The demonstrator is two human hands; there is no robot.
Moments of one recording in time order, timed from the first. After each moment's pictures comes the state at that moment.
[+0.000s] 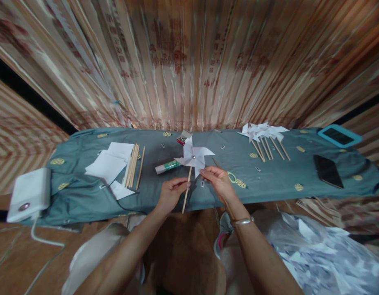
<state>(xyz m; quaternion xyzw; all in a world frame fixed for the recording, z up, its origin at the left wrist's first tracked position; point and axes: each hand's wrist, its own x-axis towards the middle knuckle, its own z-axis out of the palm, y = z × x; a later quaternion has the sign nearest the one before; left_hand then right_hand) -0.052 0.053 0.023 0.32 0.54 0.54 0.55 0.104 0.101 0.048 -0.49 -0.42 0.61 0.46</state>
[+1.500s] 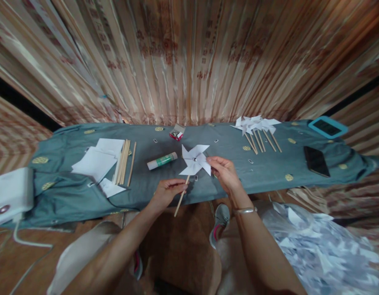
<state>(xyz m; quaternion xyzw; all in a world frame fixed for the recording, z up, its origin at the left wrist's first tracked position) -0.051 0.044 0.026 0.35 0.55 0.45 0.61 0.138 0.111 0.052 -0.50 -0.39 0.60 0.49</state>
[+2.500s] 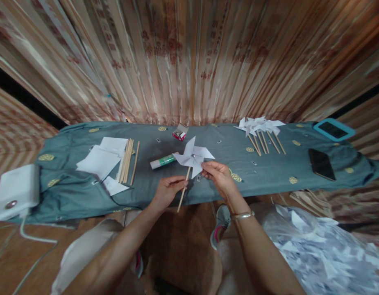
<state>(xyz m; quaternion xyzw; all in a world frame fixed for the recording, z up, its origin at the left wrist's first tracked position) -0.050 0.049 0.022 0.33 0.55 0.51 0.58 0.121 0.101 0.050 -0.49 -0.40 0.63 0.45</state>
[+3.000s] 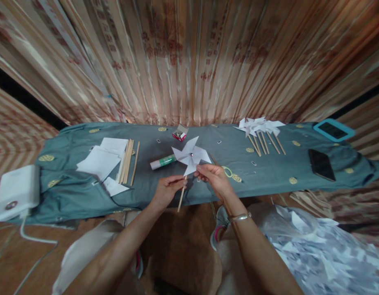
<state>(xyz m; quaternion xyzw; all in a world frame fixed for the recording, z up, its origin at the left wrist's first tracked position) -0.051 0.050 0.021 0.30 0.55 0.52 0.59 0.111 0.095 0.049 -0.48 -0.44 0.64 0.42</state>
